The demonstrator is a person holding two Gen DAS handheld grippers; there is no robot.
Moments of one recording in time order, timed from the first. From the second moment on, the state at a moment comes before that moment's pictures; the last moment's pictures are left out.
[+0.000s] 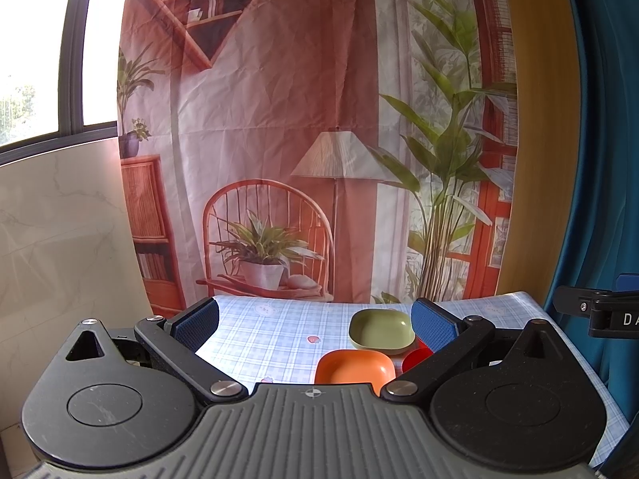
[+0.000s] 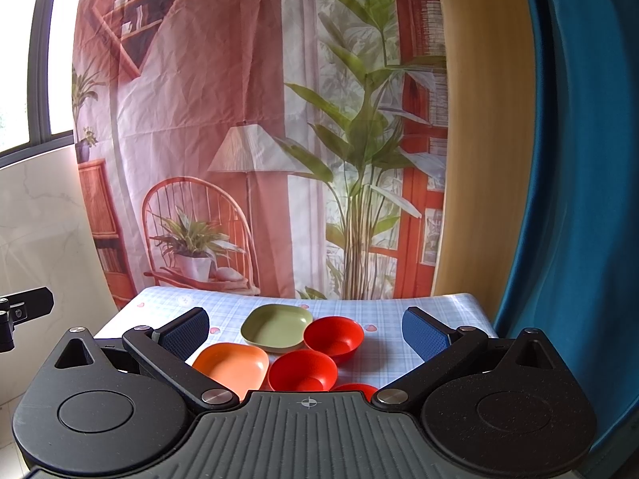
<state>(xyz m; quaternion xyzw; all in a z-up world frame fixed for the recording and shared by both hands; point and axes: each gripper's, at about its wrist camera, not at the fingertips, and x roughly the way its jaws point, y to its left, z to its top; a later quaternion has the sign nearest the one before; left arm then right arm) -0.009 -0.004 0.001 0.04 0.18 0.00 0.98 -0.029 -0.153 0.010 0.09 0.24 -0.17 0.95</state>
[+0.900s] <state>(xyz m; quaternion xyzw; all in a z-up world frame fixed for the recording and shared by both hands) 0.024 -0.009 -0.033 0.04 0.17 0.06 0.98 -0.002 -0.169 -0.037 0.09 0.15 -0.13 0.98</state>
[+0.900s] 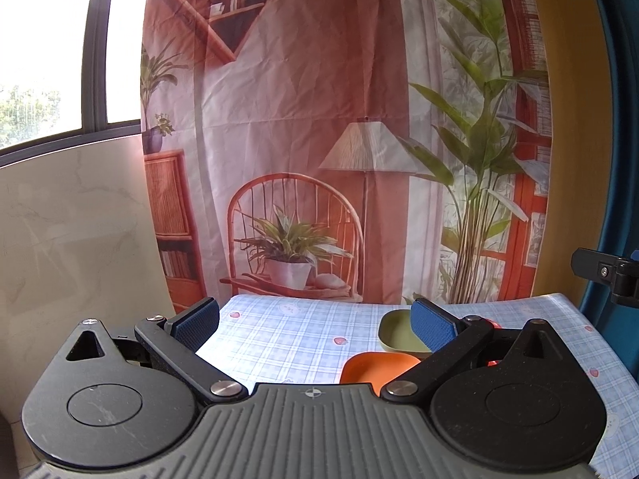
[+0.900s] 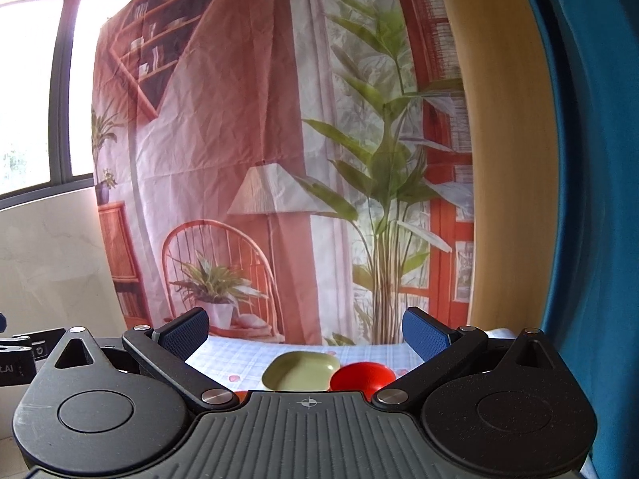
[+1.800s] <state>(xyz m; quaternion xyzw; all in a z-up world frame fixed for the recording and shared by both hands) 0.106 -0.011 -0.211 0.02 0.33 -0.02 0.94 0.030 -0.165 -0.235 0.13 0.32 -0.10 0.93</state>
